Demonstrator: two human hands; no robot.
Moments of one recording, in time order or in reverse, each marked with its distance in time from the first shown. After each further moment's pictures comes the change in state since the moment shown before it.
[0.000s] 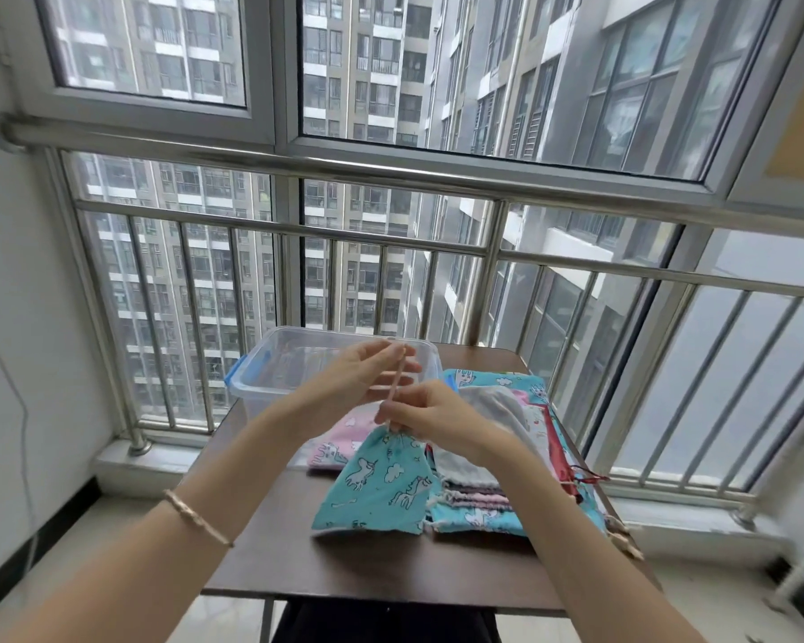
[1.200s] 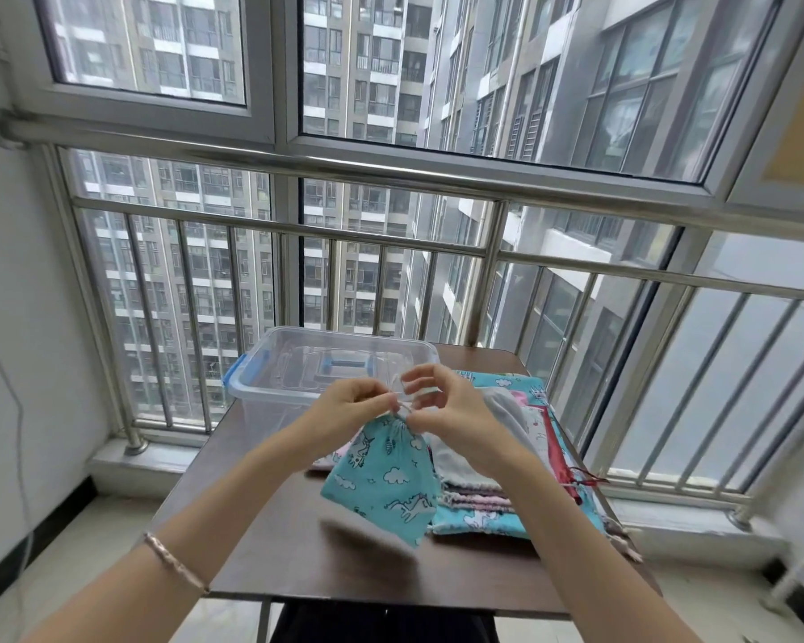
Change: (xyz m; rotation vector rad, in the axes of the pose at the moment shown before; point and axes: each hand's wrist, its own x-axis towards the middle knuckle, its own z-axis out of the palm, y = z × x) left_hand -0.007 -0.039 -0.006 0.343 0.071 0.033; right_hand -0.011 0.004 -0.005 0.150 0.224 -0.045
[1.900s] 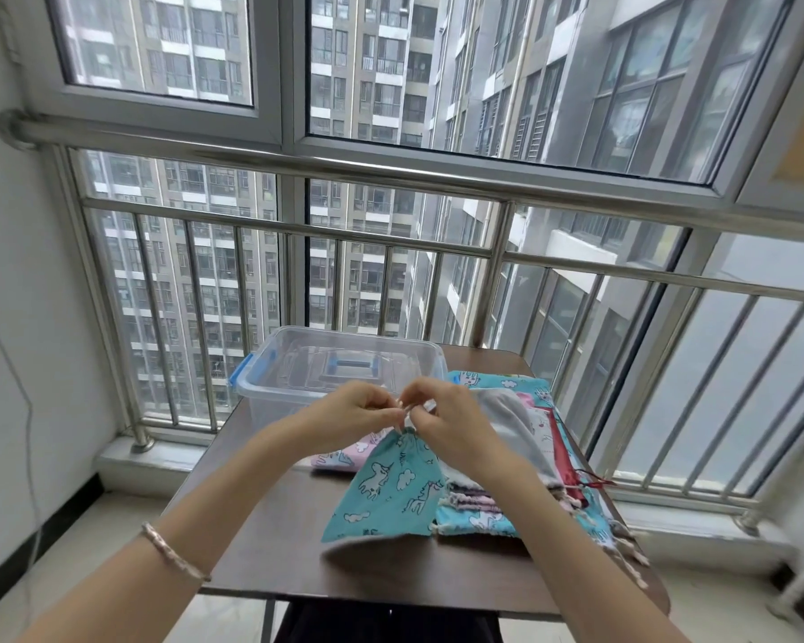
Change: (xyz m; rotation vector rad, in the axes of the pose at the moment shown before) left_hand -0.001 0.008 -0.010 0.223 -0.186 -0.003; right_hand 0.002 0.001 0.013 -0.544 0.072 -0.217
